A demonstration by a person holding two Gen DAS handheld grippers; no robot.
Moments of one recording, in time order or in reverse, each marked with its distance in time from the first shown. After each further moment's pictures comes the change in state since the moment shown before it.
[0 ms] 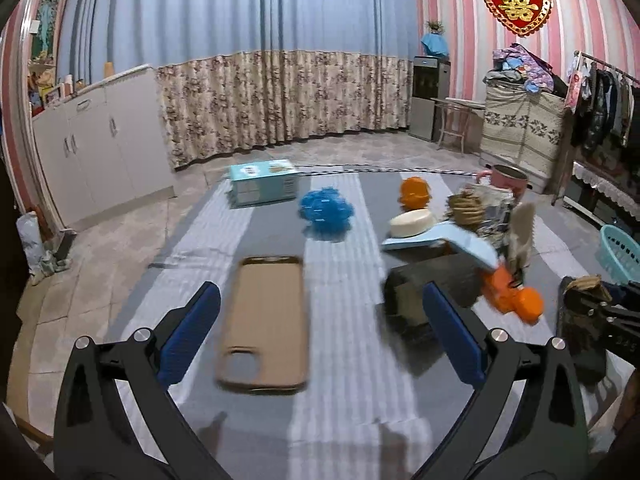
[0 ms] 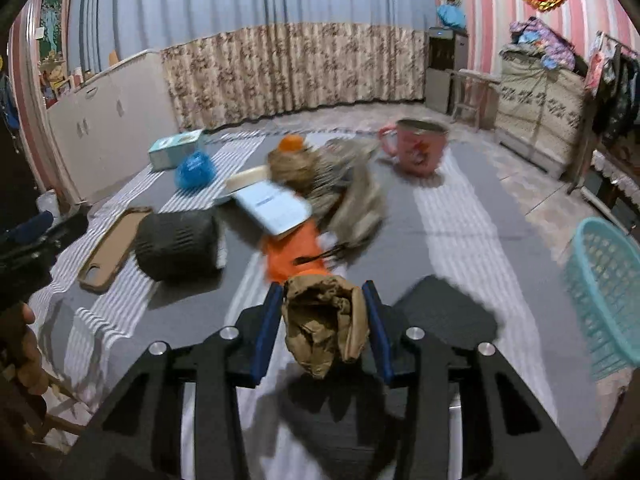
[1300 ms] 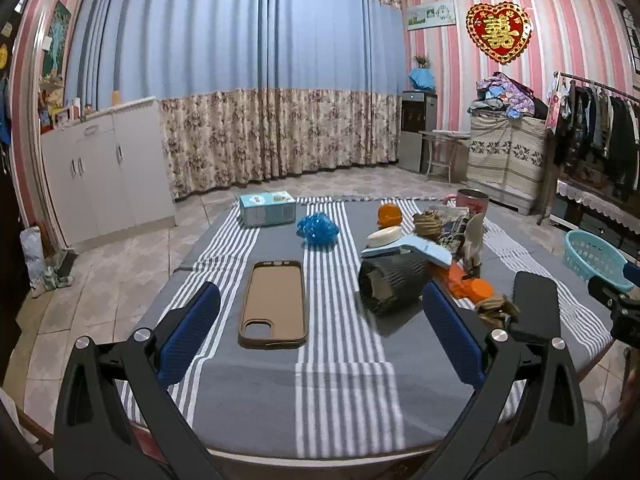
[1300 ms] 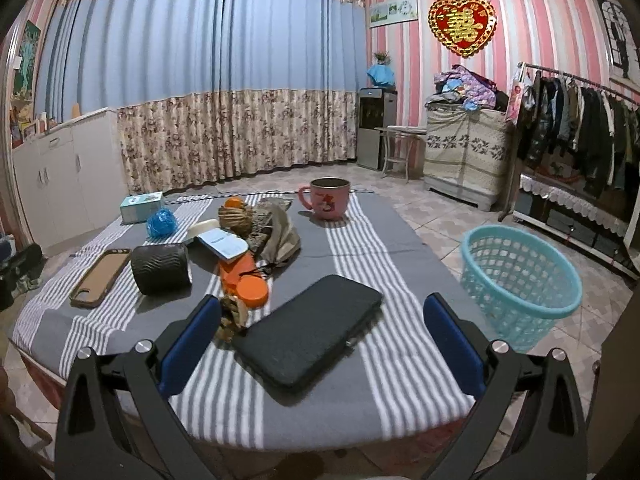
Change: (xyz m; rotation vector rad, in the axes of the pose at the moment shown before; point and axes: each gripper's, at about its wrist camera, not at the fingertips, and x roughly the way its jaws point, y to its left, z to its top) left arm -0.100 0.017 -0.031 0.006 -0.135 -0.021; right arm -0.100 -0.008 -0.050 0.084 -0.253 -0.202
